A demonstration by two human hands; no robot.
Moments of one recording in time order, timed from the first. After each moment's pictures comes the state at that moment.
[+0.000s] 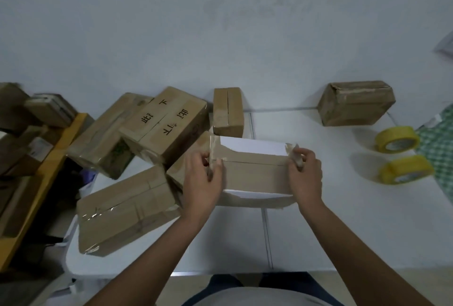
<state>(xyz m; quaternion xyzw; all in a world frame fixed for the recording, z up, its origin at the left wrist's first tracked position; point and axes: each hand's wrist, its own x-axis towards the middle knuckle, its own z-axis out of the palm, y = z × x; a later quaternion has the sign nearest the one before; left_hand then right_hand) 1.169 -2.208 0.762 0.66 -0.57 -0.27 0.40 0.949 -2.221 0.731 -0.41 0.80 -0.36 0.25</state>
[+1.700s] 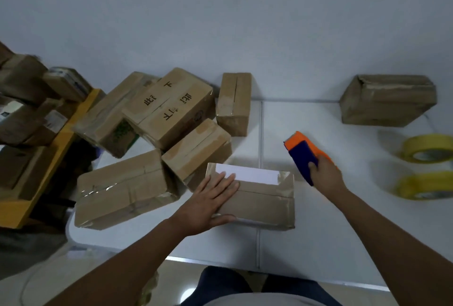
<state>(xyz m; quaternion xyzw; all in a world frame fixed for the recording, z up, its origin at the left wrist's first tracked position) 1.182 -2.196 0.660 0.44 -0.88 -0.14 -0.02 0.851 -2.284 0.667 -0.60 0.74 -0.12 0.27</state>
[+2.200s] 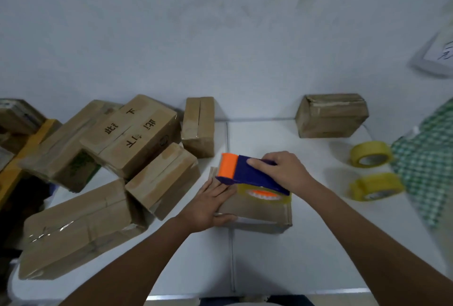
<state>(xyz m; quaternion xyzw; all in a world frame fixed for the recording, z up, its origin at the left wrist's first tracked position) 1.106 -2.259 0.661 0.39 -0.89 -0.22 0.06 0.864 -2.275 0.787 -0.65 0.65 -0.18 0.35</state>
